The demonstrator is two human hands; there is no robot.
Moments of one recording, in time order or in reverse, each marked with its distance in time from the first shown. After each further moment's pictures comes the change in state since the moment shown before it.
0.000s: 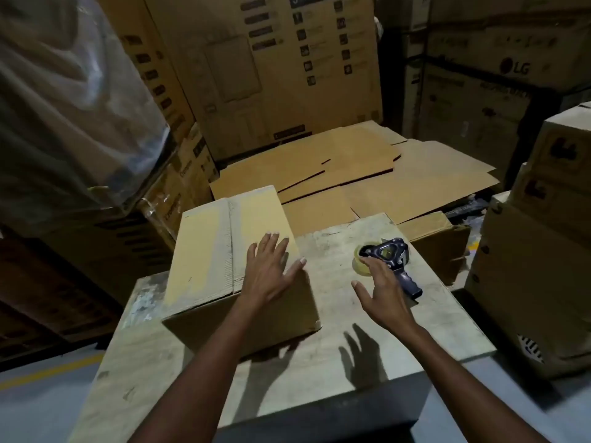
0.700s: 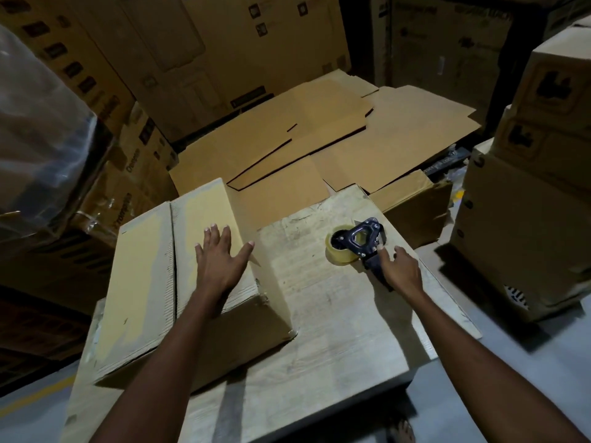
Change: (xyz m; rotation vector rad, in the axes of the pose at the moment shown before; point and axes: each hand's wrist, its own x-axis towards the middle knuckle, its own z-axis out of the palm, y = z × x) left_hand 0.097 -0.024 0.048 -0.116 -0.067 -0.272; right_hand 0.070 0.153 -0.017 0.056 -0.052 0.836
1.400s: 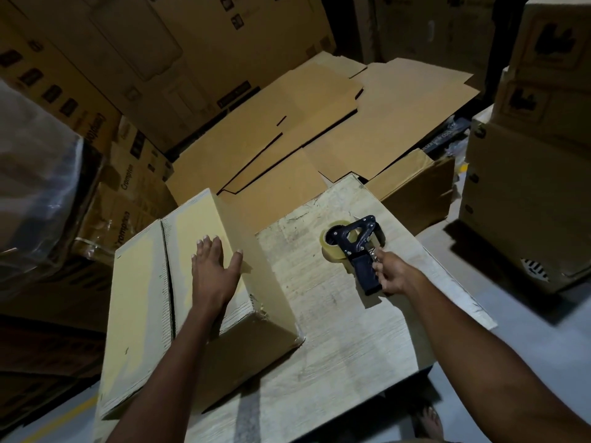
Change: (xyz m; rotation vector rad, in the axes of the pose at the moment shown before) left_hand 0.012 0.006 0.003 -0.027 0.079 -0.014; right_hand 0.039 0.004 0.026 0.890 -0.618 0.634
